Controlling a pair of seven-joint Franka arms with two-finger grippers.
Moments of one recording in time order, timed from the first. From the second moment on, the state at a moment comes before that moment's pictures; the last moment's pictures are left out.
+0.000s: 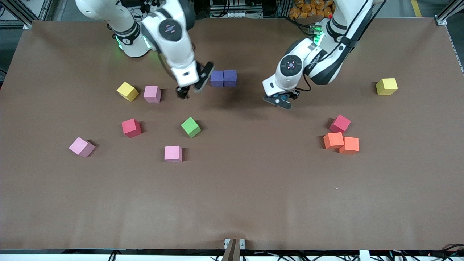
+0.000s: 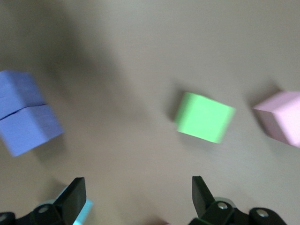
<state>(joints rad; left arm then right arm) -0.12 0.25 -0.61 -2.33 0.11 2.30 -0.24 1.04 0.03 -0.38 -2.23 0.02 2.26 -0.38</state>
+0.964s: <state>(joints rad) -0.29 0.28 -0.74 -2.33 0.47 2.42 -0.06 0.78 0.35 -0.39 -2.08 0.21 2.68 -0.03</state>
